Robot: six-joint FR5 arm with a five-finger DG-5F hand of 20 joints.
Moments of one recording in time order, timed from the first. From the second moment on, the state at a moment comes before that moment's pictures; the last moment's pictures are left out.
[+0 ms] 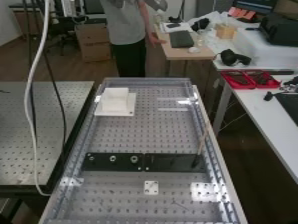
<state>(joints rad) 1.56 -1.58 -1.58 -3.14 -1.58 -0.68</state>
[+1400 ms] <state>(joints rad) 1.48 -1.75 -1.82 -2.85 -1.47 -0.63</state>
